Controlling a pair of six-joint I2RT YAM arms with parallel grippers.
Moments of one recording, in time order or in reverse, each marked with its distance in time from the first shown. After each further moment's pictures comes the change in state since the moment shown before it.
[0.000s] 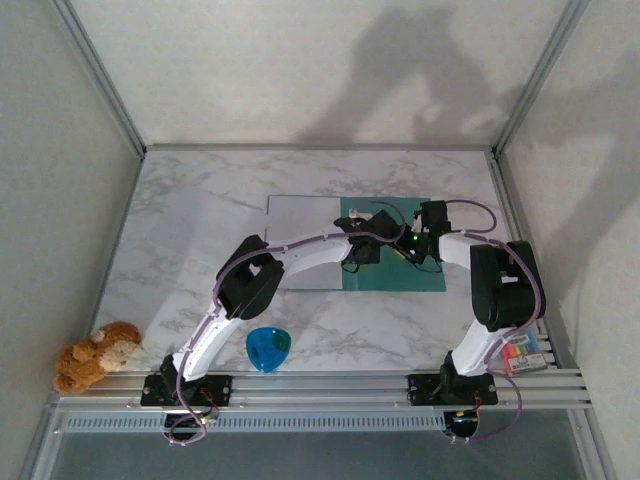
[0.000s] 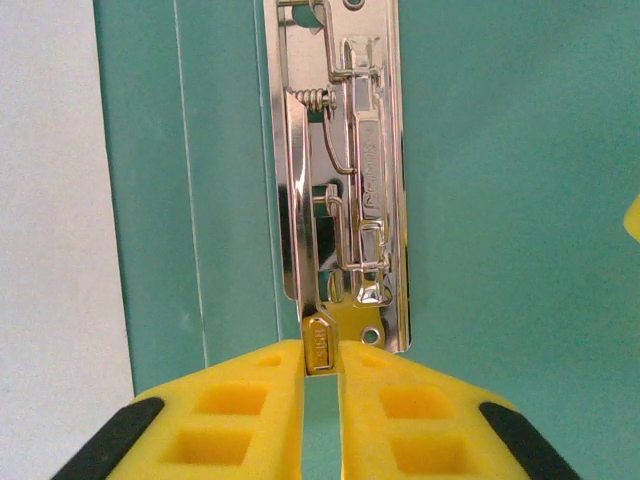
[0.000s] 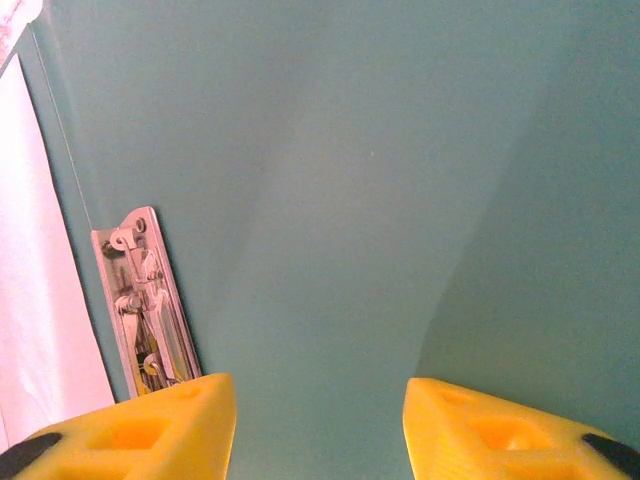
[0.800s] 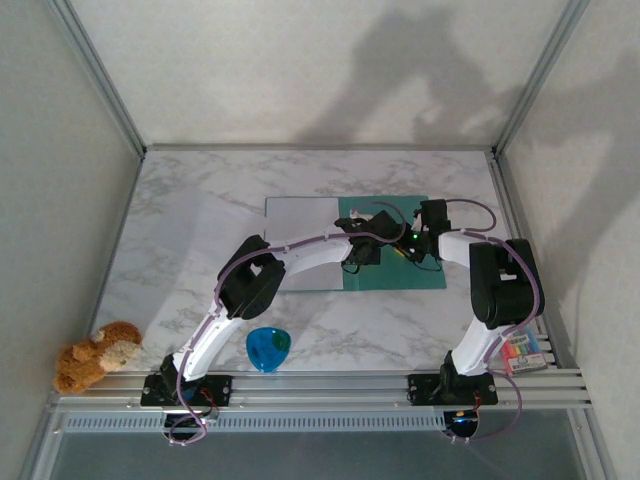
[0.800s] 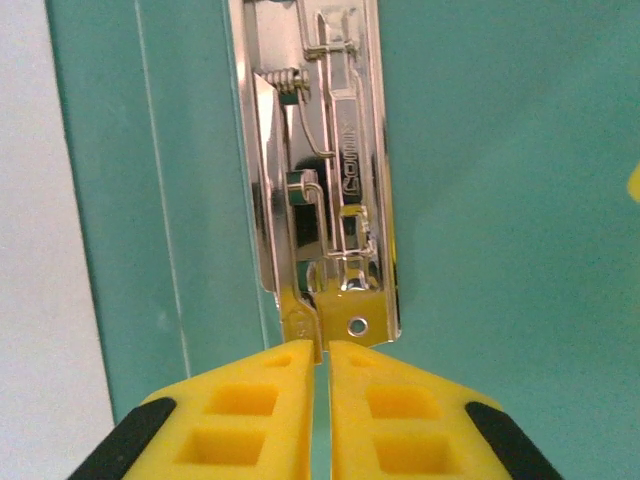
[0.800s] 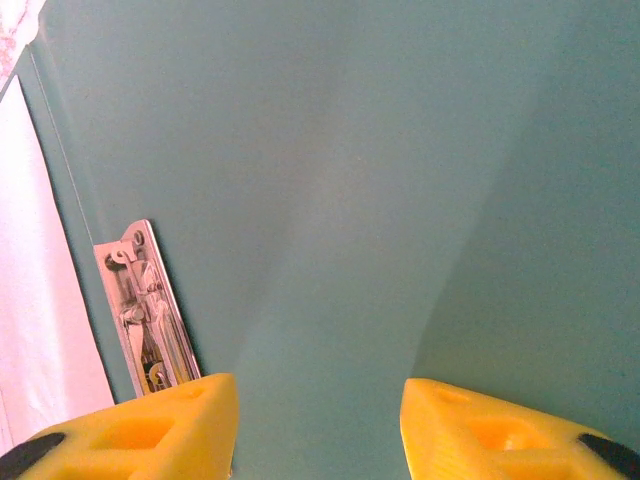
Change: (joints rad) left arm 0.000 0.013 0.005 0.004 0.031 0.000; right arm -0.002 0.019 0.015 0.007 -0.008 0.010
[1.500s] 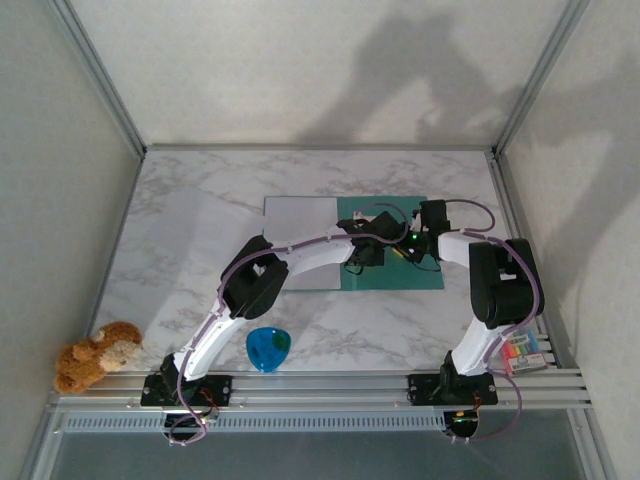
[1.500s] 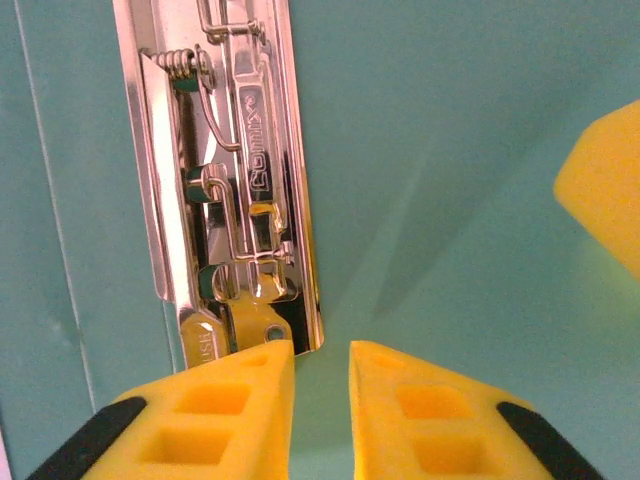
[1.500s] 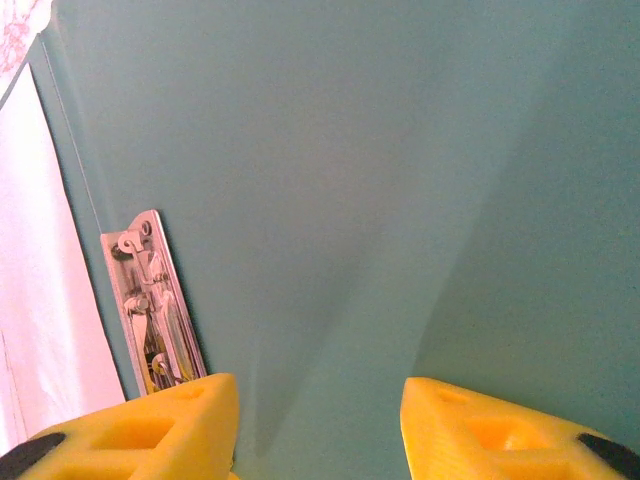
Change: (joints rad) left arm -0.002 0.021 0.021 0.024 0.032 0.006; right arm 0.002 0.001 -0.003 0.007 -0.026 0.000
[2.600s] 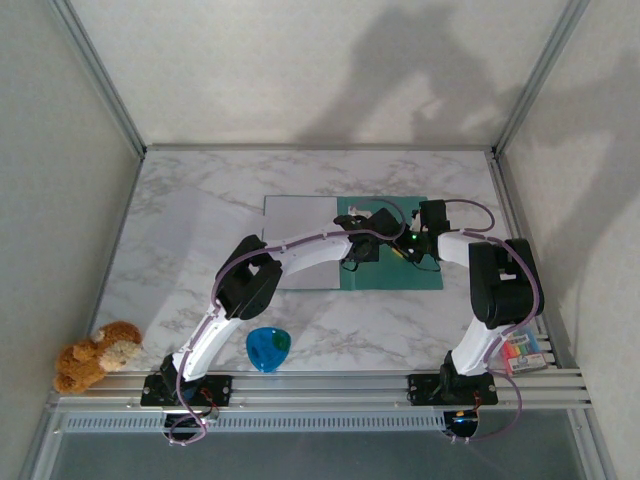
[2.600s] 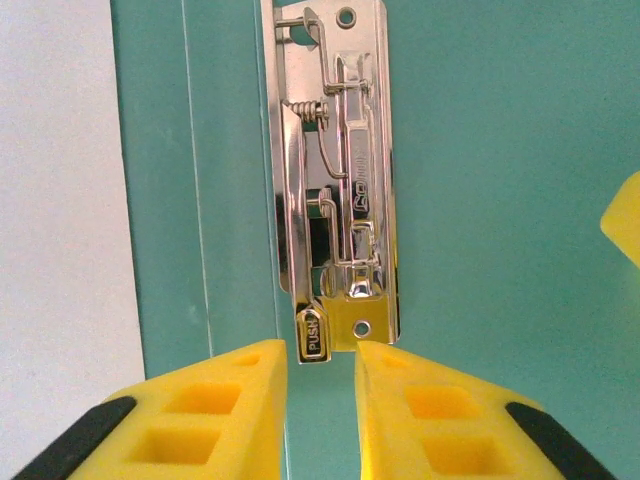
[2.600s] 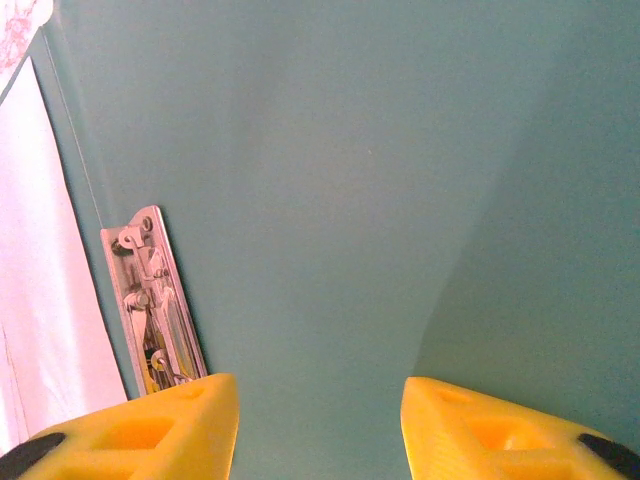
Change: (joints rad) left arm 0.005 -0.040 0.000 -0.076 -0.094 -0.014; right arm 0.002 0.000 0.000 0.000 -0.004 0.000
